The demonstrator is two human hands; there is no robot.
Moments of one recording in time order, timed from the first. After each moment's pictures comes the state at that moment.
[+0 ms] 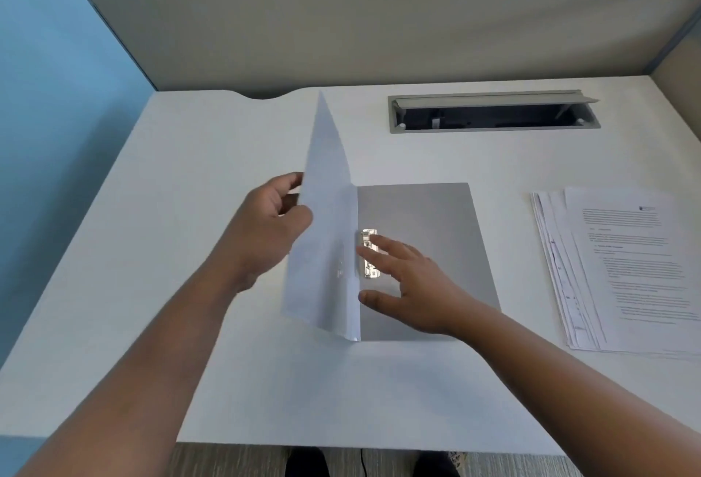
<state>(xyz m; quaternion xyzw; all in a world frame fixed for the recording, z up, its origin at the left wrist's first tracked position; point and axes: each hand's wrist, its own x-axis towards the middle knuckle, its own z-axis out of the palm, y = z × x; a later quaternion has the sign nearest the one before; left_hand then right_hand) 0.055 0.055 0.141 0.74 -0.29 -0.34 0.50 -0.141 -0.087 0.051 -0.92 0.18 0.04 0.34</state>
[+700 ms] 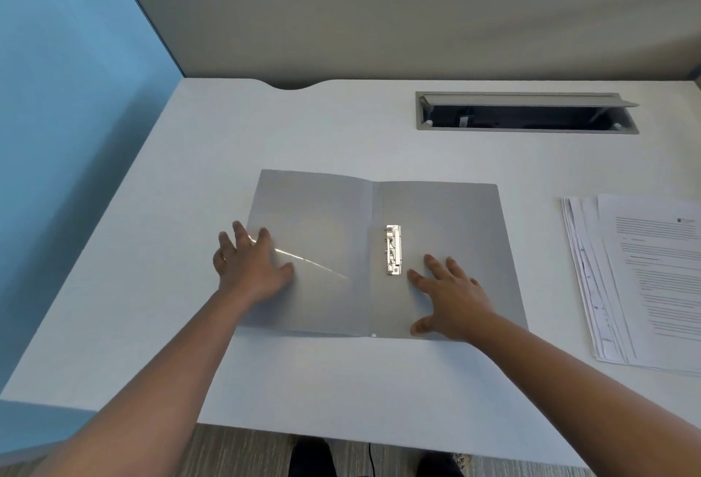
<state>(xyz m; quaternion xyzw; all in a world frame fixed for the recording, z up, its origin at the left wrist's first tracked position) 0.127 0.117 -0.016 0.95 -0.24 -0.20 -0.02 -0.147 -0.101 -0.023 -0.92 0.27 0.24 0.16</state>
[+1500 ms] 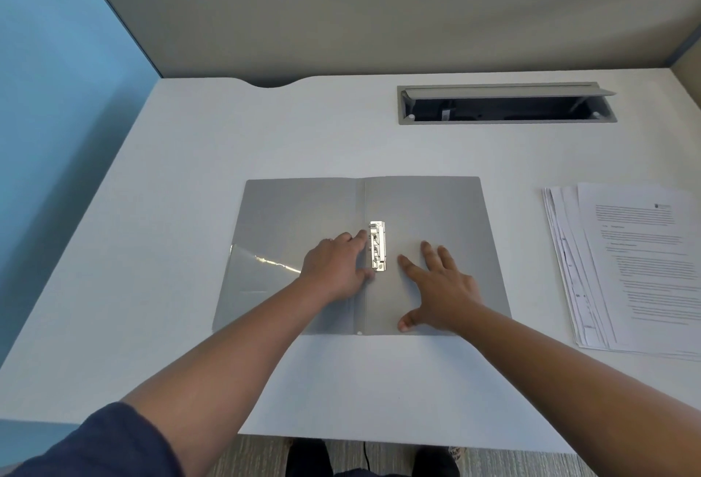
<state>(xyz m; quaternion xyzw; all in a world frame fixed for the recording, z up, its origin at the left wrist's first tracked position) 0.037 0.008 -0.027 0.85 -0.50 -0.19 0.02 -0.149 -0.107 -0.026 -0.91 0.30 0.22 0.14</state>
